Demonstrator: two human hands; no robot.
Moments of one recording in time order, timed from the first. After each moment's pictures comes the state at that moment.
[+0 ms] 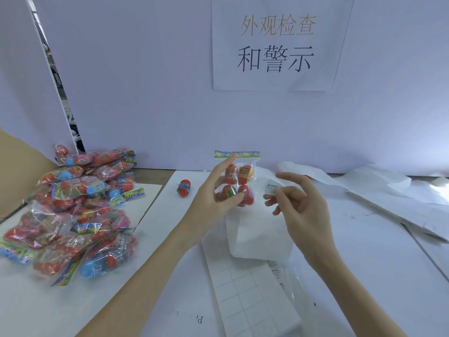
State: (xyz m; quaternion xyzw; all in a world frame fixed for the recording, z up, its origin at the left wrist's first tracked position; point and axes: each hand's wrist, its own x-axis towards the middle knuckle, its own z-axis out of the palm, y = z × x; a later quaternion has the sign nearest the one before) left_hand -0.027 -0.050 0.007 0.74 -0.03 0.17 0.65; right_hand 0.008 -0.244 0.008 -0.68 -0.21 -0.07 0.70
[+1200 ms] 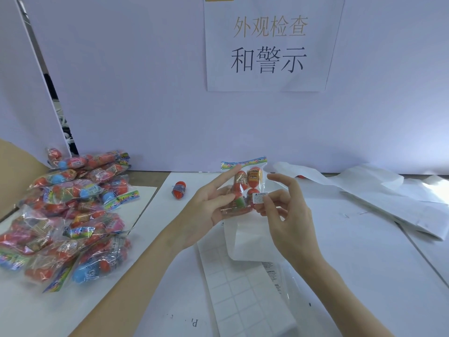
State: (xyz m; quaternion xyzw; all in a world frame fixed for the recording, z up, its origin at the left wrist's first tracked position) left_hand -0.020 -0.041 0.000 0.61 -0.08 0.00 0.79; right_hand 0.007 -0.235 -0.009 -0.73 -0.26 -0.12 0.62
